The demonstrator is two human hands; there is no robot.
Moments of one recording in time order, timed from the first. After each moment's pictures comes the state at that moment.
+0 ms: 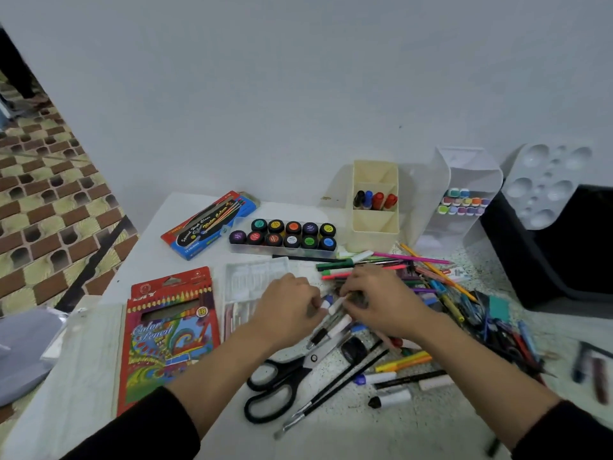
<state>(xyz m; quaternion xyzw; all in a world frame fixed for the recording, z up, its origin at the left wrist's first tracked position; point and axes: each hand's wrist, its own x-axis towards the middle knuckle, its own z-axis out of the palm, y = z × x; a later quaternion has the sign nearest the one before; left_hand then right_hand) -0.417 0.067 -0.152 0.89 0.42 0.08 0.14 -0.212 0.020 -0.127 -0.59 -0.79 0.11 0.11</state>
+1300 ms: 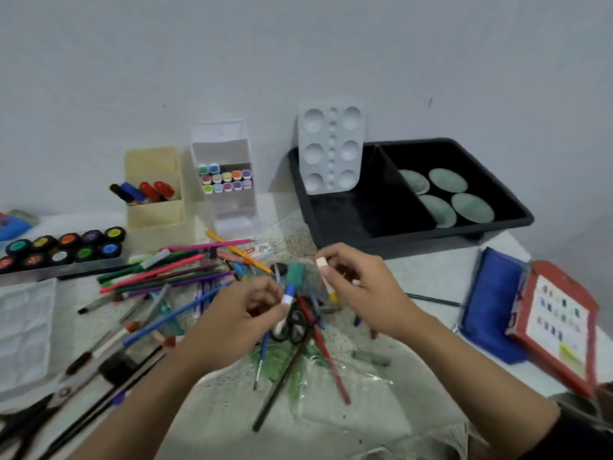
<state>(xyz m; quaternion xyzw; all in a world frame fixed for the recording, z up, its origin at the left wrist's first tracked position) -0.186 -0.061 -0.110 0.78 0.29 0.19 0.53 0.023 -0.153 -0.095 -0.66 -0.58 0.23 0.42</state>
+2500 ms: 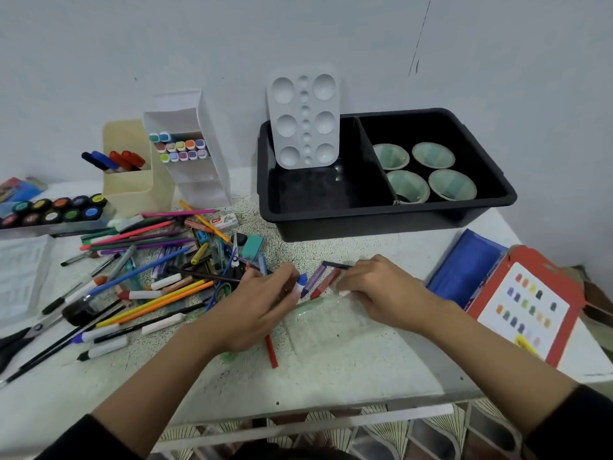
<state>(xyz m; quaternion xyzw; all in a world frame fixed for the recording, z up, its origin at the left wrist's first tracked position) -0.100 -0.138 -0.125 0.91 0.28 0.03 0.31 0.152 -0.222 -0.148 -0.58 -0.80 0.07 0.13</state>
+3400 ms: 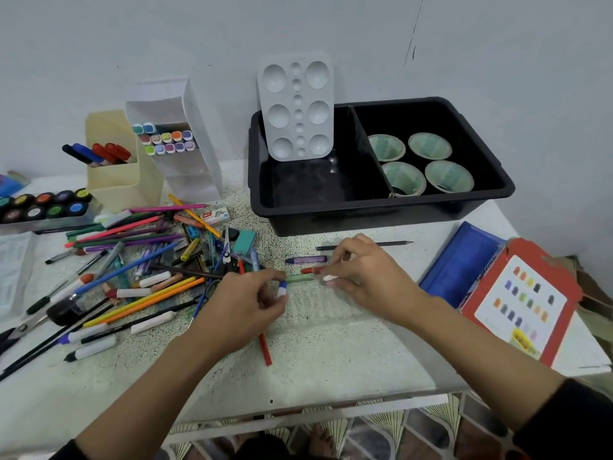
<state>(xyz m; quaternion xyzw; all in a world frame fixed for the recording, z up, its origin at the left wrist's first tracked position) -0.097 -0.141 -0.140 0.86 0.39 0.15 0.29 0.147 -0.210 -0.156 -0.60 -0.75 0.08 0.26</state>
